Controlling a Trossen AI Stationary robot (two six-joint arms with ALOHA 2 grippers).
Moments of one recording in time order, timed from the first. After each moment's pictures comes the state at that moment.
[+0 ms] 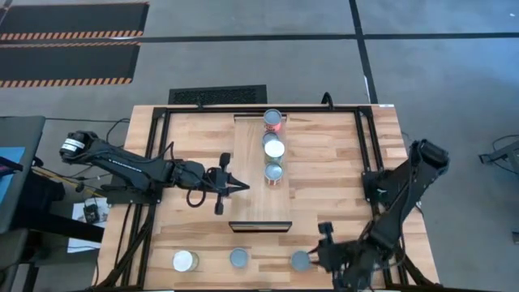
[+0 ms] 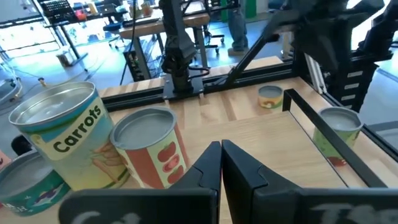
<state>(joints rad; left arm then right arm) -0.22 1.22 0.72 0.28 -0.16 0.12 0.92 1.59 1.20 -0.50 0.54 0.53</state>
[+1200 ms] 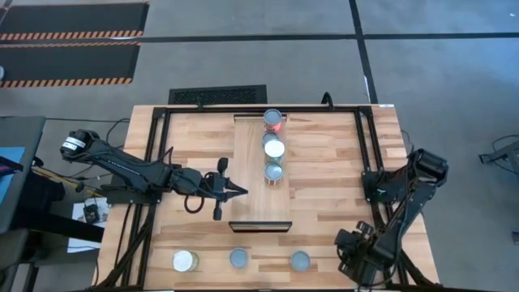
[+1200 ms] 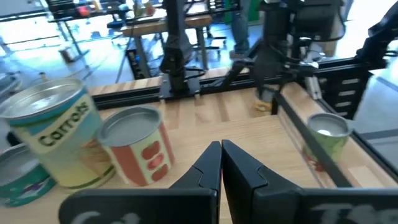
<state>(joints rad) -0.29 1.22 0.71 0.28 -0.25 0.06 1.04 1.68 1.03 -0.88 0.16 1.59</state>
